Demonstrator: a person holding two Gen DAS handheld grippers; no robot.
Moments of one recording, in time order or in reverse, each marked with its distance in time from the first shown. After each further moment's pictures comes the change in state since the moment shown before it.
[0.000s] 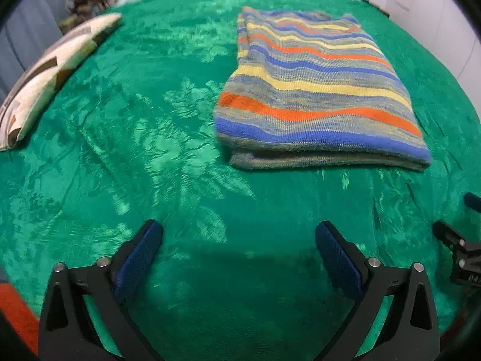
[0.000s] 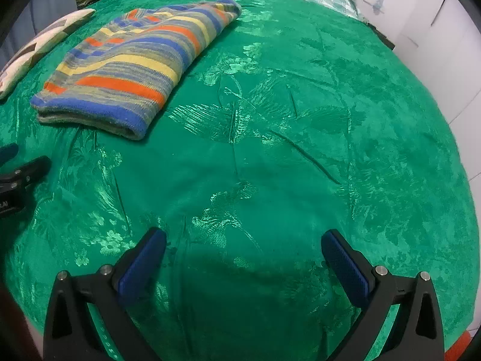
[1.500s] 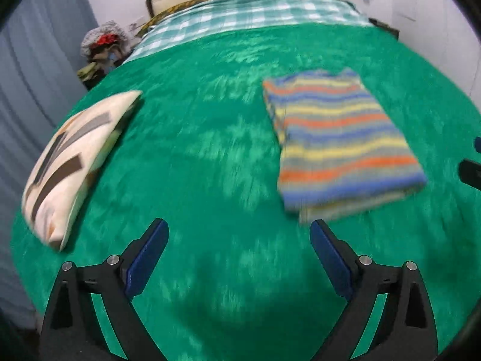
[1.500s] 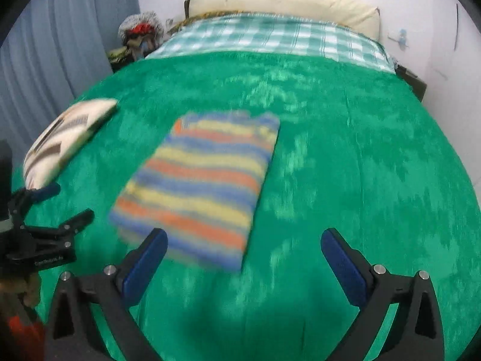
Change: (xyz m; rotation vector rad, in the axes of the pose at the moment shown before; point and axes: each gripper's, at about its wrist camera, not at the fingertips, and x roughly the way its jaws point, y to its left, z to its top) left arm -0.039 0.008 0.101 0.069 -0.210 0.190; right arm -0.035 -0.019 0.177 -0.011 -0.245 0.226
